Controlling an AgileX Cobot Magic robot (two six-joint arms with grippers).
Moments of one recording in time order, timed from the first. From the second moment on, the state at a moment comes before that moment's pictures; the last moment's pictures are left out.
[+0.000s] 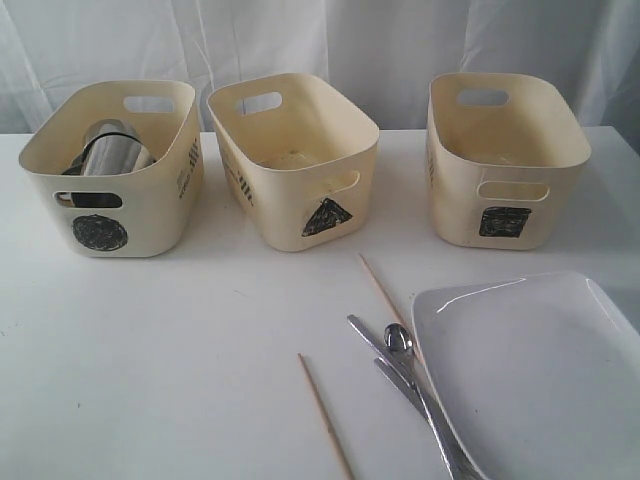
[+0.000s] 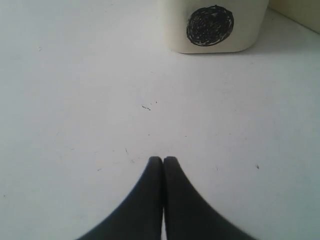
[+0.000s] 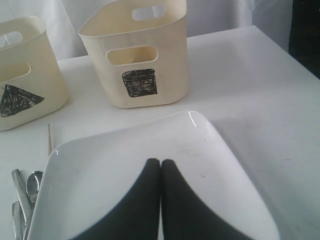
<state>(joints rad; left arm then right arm) -0.05 0.00 0.02 0.06 0.44 -0.04 -0.09 0.01 0.00 -0.05 0.34 0.24</state>
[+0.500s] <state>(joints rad) -0.05 0.00 0.02 0.06 0.44 -0.03 -0.09 0.01 0.00 -0.05 0.34 0.19</state>
